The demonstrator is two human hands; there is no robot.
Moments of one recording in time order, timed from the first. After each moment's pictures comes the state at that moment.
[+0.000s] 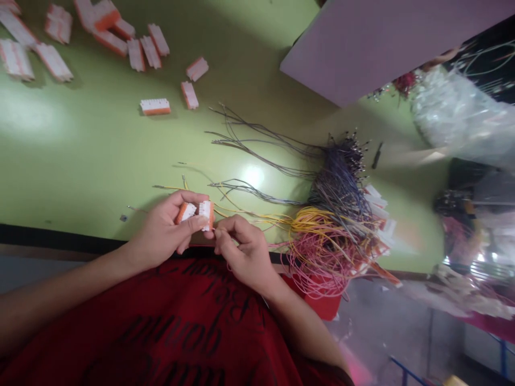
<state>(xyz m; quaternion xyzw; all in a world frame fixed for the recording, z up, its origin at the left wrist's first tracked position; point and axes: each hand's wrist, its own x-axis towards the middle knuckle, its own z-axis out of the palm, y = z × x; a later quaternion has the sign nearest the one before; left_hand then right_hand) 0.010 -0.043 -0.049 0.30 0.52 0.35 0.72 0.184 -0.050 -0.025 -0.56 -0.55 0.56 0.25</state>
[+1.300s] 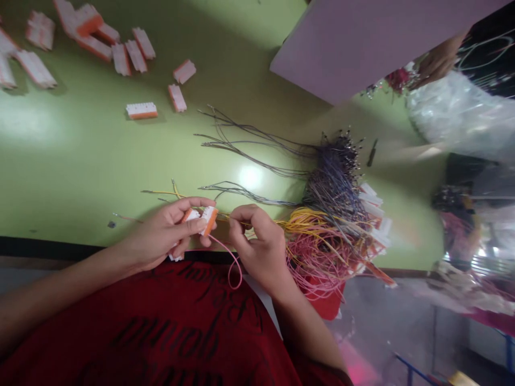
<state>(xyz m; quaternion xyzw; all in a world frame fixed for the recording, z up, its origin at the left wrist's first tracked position) 0.019 -0.031 -0.046 0.23 0.46 0.27 0.82 0.210 -0.034 -0.017 -0.59 -0.69 0.32 0.26</state>
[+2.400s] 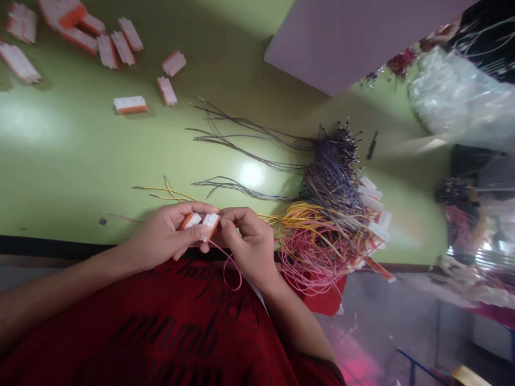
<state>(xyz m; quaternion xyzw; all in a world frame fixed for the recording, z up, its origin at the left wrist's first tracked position) 0.032 -0.035 -0.038 0.34 0.49 0.24 0.77 0.207 -0.046 -0.028 -0.63 -0.53 0.47 0.31</state>
